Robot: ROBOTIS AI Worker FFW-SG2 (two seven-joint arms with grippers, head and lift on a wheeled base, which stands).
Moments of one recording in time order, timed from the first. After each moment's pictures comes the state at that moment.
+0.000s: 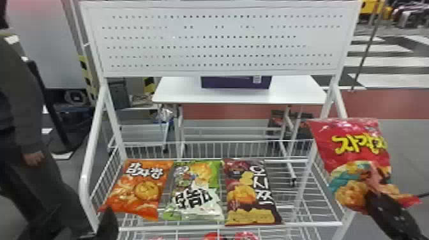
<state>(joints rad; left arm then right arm) 0.77 0.26 0.03 -2.31 0.18 -0.06 0.18 0.71 -0.47 -0.10 -2.26 -0.44 -0.04 -0.15</state>
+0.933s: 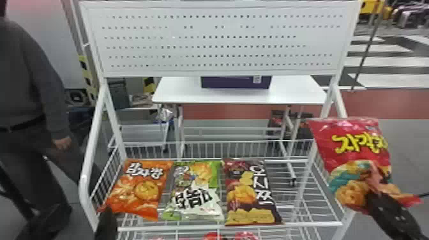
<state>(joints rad) 0.77 0.26 0.04 -2.32 0.18 -0.07 0.18 0.72 -0.47 -0.10 -2.26 -0.44 -0.04 -0.15</state>
